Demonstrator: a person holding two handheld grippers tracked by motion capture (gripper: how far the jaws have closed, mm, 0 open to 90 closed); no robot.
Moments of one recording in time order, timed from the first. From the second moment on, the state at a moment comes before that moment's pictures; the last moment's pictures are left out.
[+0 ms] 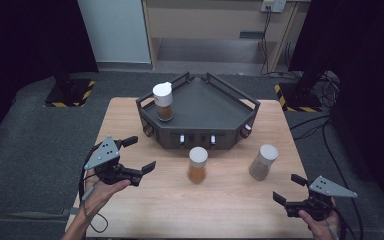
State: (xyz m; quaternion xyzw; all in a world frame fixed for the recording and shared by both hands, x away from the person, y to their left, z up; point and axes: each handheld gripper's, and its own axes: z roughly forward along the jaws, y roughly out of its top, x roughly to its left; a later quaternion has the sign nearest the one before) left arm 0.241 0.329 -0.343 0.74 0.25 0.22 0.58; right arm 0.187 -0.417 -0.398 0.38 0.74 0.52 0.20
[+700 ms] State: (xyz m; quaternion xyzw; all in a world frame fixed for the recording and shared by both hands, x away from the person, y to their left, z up) left arm 0.219 0.350 -0.391 0.74 0.30 0.20 0.57; right arm 0.187 -0.415 -0.397 0.38 0.74 0.52 0.20
